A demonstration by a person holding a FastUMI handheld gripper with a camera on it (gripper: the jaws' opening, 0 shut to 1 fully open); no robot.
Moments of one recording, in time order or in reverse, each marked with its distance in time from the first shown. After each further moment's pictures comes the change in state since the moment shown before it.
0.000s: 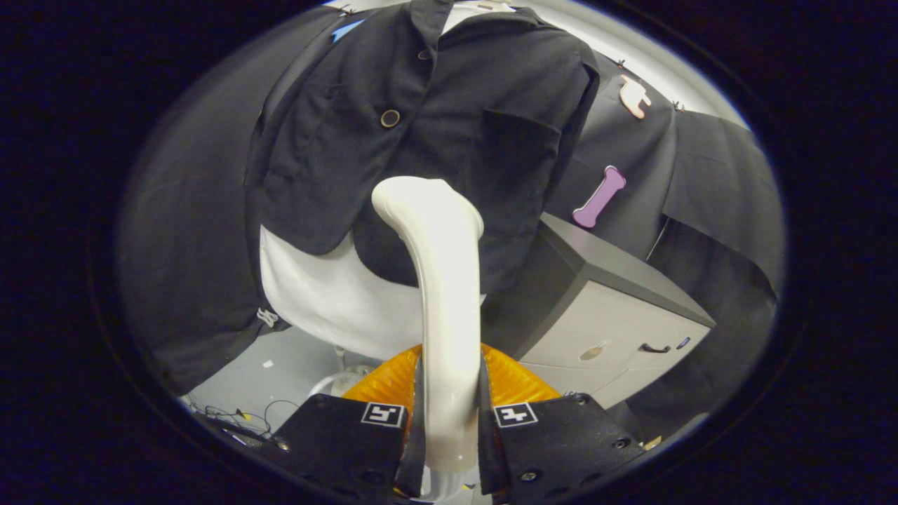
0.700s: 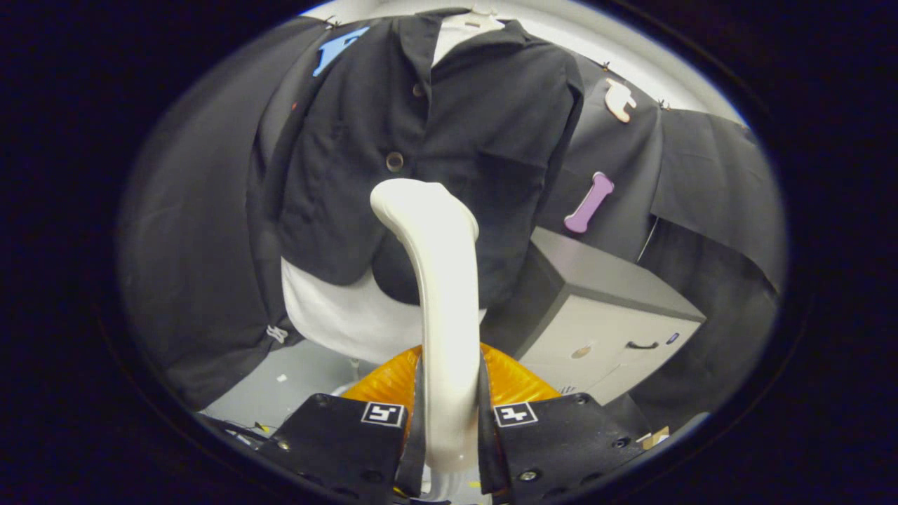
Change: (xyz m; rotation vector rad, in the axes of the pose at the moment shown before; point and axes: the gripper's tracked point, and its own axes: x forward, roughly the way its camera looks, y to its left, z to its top) arm -0.074 0.011 0.074 0.080 -0.108 0.005
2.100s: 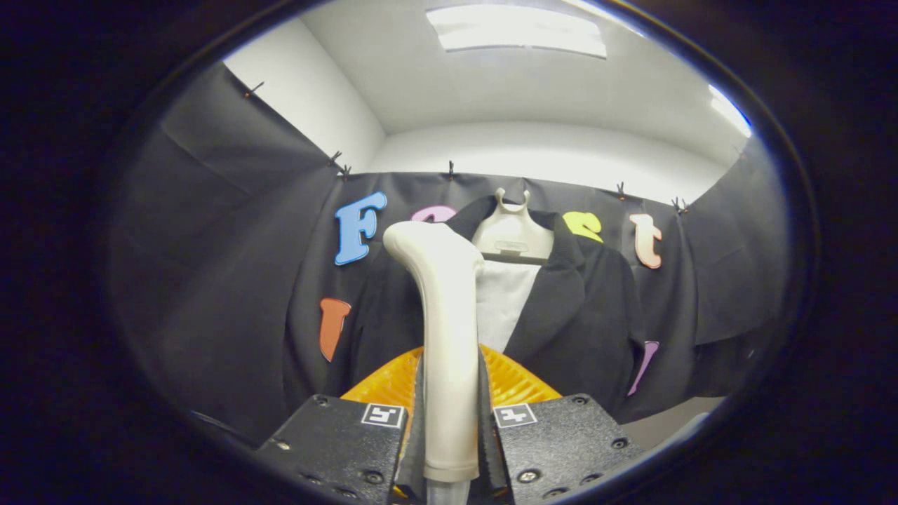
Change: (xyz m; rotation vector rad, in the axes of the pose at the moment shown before) arm -0.022 0.066 0.327 0.113 -0.736 0.198
